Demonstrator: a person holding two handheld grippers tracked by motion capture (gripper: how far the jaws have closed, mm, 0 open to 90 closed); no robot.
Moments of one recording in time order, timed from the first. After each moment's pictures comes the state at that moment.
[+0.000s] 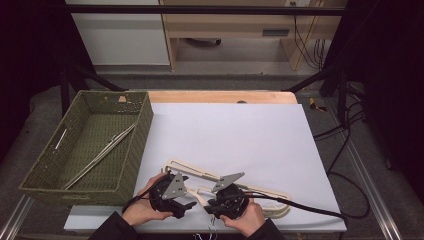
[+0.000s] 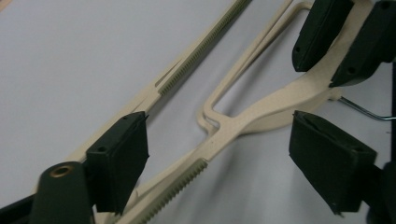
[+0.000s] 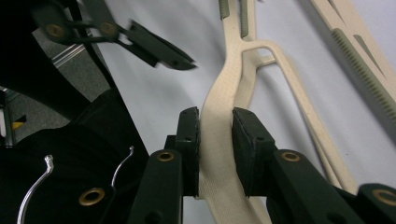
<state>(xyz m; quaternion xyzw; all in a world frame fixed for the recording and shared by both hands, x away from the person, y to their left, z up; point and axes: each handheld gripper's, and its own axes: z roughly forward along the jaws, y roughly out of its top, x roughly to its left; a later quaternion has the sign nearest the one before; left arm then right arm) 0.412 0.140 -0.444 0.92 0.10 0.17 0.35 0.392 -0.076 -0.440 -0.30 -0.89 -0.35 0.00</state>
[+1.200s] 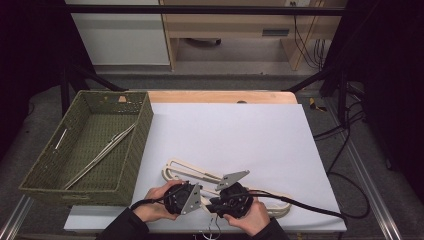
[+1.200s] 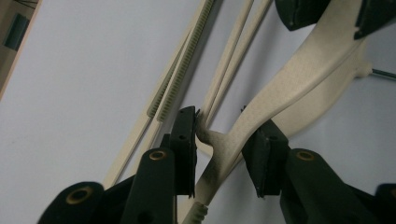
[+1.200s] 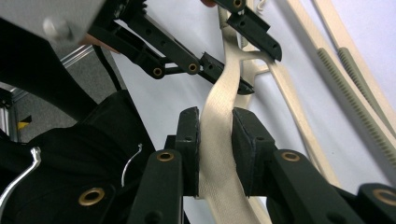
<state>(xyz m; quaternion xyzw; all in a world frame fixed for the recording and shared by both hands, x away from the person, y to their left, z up) 0.405 0.111 -0.457 0.93 -0.03 0.26 0.27 0.390 -0.085 -0.427 -0.29 -0.88 -0.37 0.00</state>
